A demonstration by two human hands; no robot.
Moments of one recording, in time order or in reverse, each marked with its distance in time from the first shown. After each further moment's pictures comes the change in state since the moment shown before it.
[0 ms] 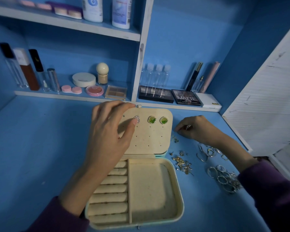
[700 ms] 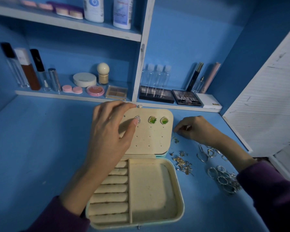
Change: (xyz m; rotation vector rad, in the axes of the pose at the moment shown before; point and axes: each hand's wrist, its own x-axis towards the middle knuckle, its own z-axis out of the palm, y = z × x) left_hand 0.000 0.001 -0.001 -0.003 0.000 0.002; right_hand 0.003 0.001 0.003 -0.012 0.001 0.005
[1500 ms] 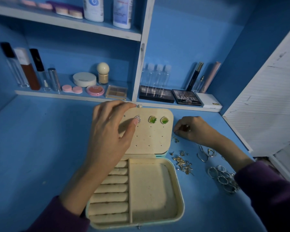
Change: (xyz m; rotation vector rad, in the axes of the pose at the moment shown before) left_hand 0.000 -0.001 0.001 0.008 0.002 -0.002; right_hand 0.001 0.001 0.007 0.002 0.032 -0.026
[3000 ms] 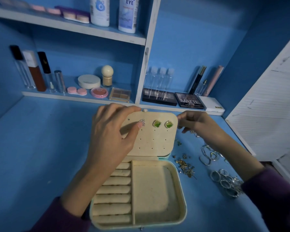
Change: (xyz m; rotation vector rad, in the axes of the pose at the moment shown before) left_hand 0.002 0.005 -0.010 -0.044 0.006 0.001; right_hand -0.002 -0.046 -0.019 0.658 0.081 0.275
